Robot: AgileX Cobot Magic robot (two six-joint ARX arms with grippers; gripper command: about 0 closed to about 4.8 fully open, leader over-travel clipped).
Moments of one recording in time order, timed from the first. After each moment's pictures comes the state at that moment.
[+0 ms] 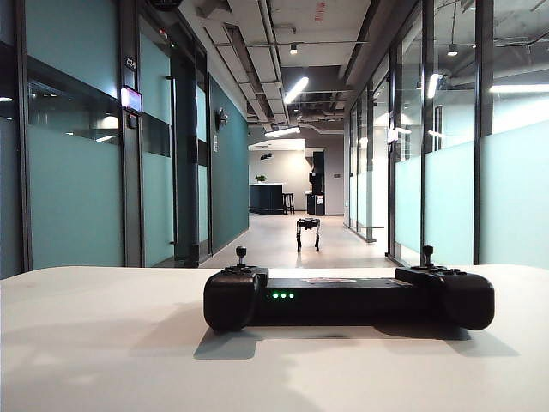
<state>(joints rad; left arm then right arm) -0.53 0.27 0.41 -0.08 0.13 -0.02 0.63 0.17 0.42 -0.28 0.34 0.11</state>
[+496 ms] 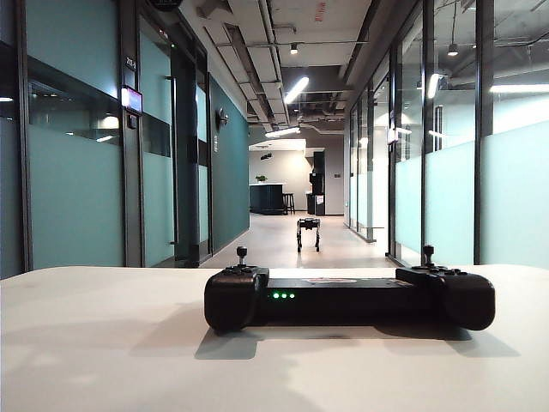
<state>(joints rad) -0.53 0.25 0.35 0.03 0.08 0.00 0.63 0.17 0.42 -0.28 0.34 0.11</state>
